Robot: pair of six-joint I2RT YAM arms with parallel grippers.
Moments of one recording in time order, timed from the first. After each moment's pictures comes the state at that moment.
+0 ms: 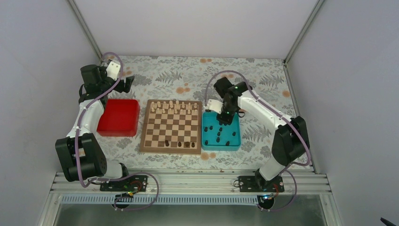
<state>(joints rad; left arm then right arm) 0.23 1.39 1.01 -0.08 0.51 0.38 0.55 1.63 1.29 -1.12 -0.09 -0.64</state>
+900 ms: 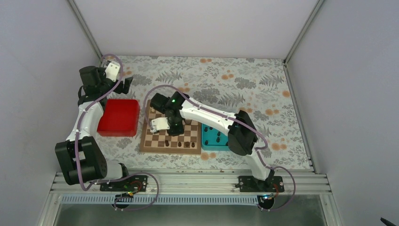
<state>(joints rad) 0.24 1.36 0.99 -0.08 0.48 0.40 1.07 2.15 2.00 -1.26 -0.06 -0.72</state>
